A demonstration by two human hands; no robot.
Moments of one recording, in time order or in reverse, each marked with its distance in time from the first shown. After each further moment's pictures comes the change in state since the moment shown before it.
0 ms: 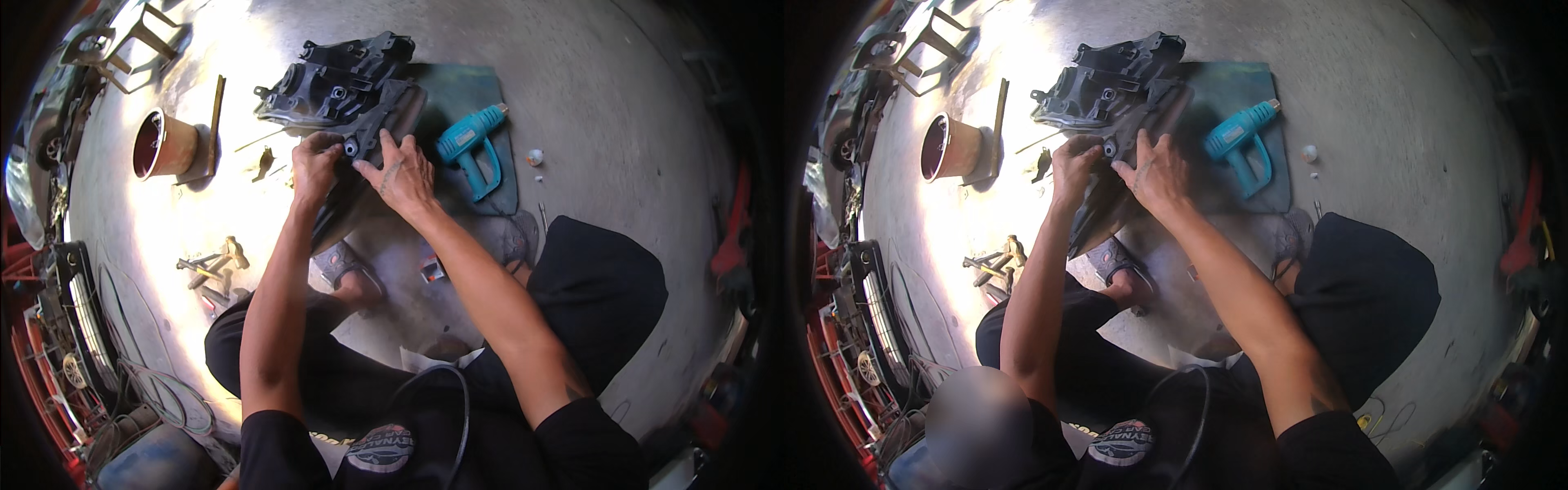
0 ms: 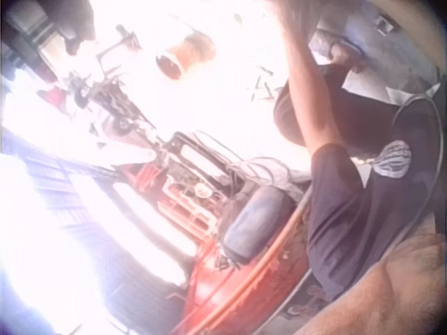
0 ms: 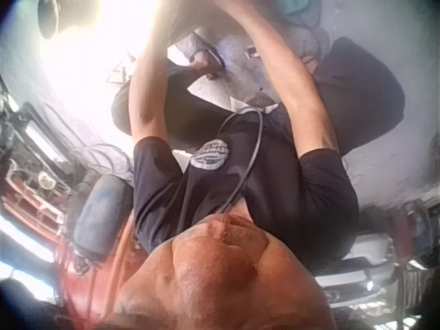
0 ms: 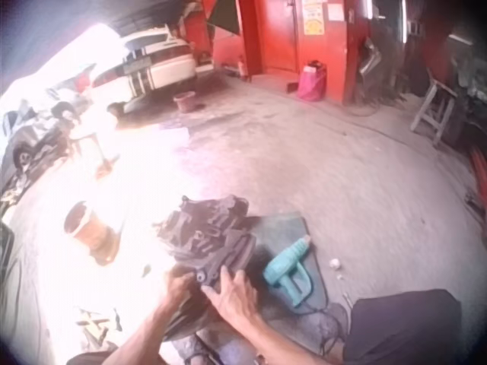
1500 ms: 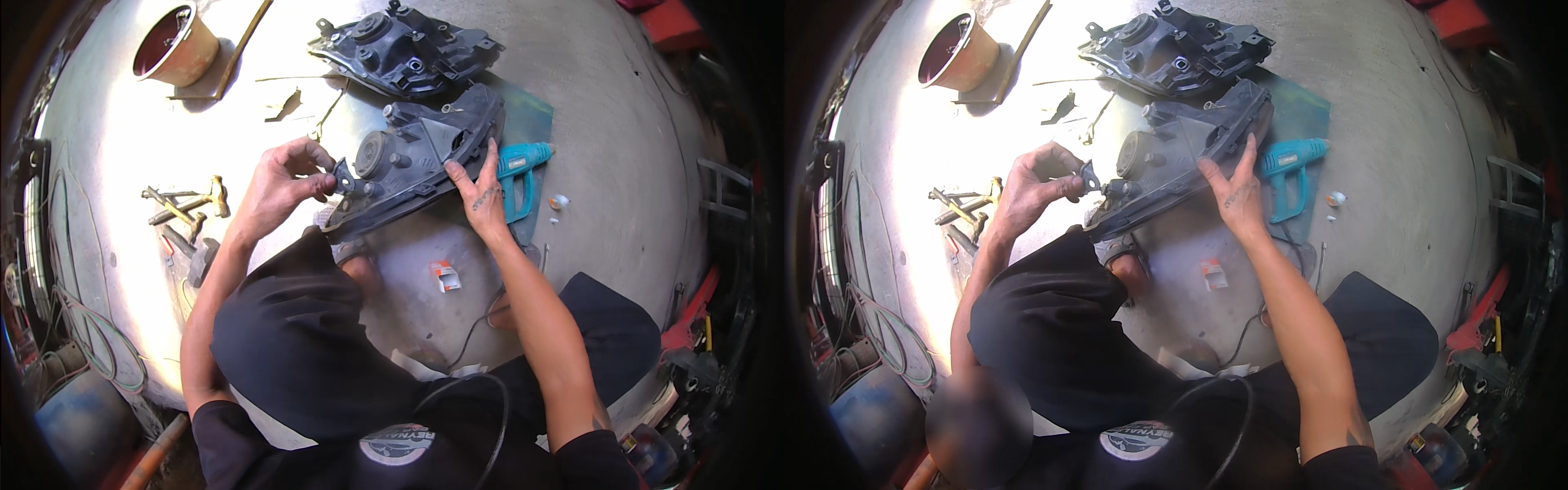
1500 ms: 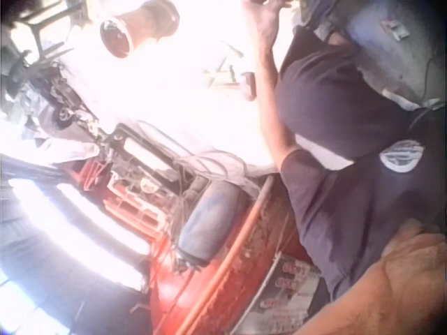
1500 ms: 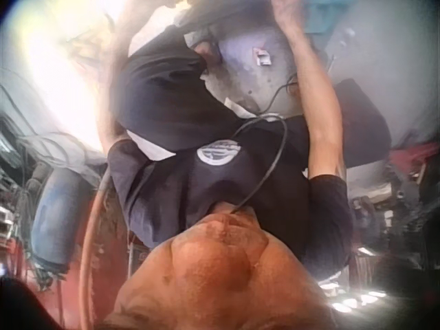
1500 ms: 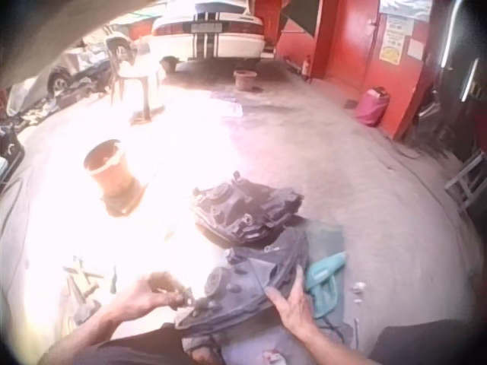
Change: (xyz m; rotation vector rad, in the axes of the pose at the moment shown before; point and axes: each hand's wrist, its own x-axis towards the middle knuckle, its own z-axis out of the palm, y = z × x) left_hand -0.083 0.006 -0.163 -0.173 -0.291 -0.048; right_hand -0.007 0.021 0.021 0.223 -0.094 0.069
